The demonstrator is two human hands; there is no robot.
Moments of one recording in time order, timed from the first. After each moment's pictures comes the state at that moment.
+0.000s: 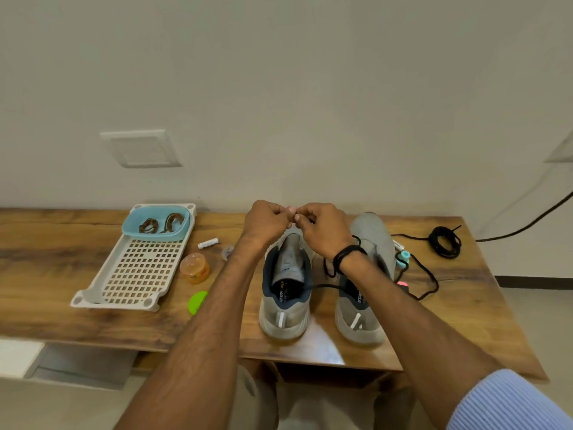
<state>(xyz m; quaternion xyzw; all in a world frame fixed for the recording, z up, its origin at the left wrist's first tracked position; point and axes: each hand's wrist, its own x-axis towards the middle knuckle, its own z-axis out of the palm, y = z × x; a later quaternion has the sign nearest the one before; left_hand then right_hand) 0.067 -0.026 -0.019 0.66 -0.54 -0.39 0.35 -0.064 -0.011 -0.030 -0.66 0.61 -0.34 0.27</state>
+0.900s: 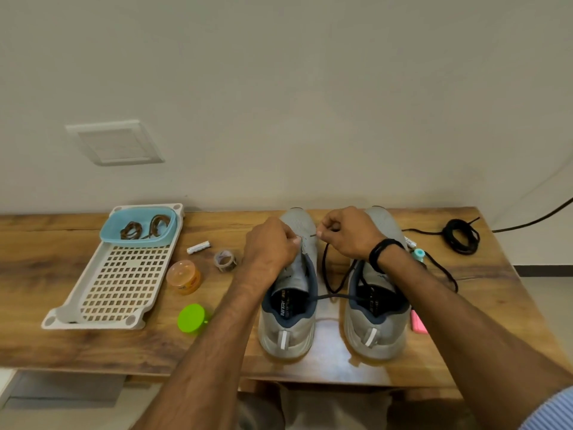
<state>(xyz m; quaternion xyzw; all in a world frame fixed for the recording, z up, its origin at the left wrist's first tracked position) 0.059 -0.024 -0.050 0.71 -0.64 -0.24 0.16 -0.109 -0.041 -0.063 -0.69 0.63 -0.19 0.31</state>
